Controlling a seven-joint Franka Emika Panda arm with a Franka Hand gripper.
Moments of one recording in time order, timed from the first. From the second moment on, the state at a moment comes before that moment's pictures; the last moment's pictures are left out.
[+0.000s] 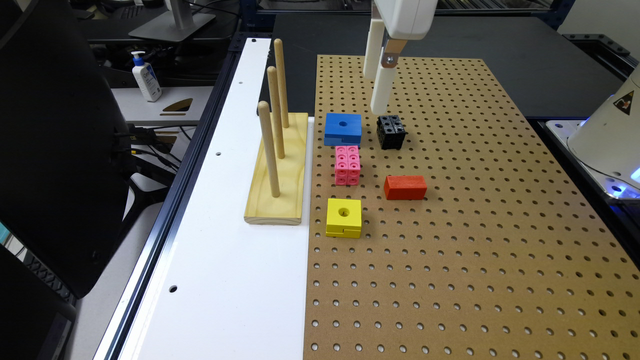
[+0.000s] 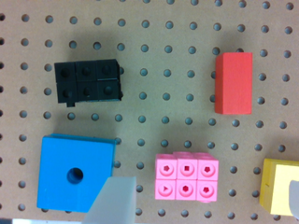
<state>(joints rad) -0.03 -0.08 0.14 -2.43 0.02 2.39 0.86</state>
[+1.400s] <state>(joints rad) -0.03 0.16 0.14 -2.43 0.02 2.61 0.86</state>
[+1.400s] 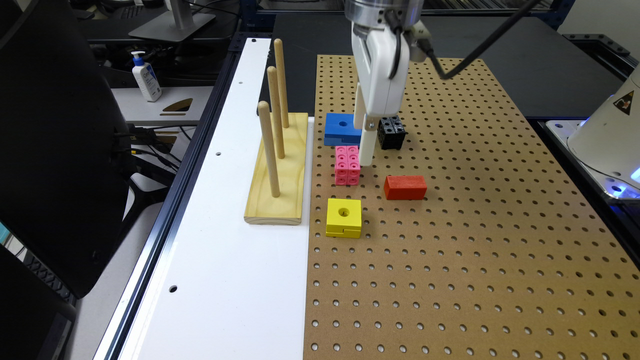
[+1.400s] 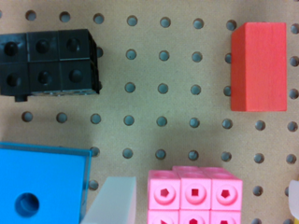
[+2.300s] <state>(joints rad) -0.04 0.21 0.14 -2.42 0.01 2.65 0.86</state>
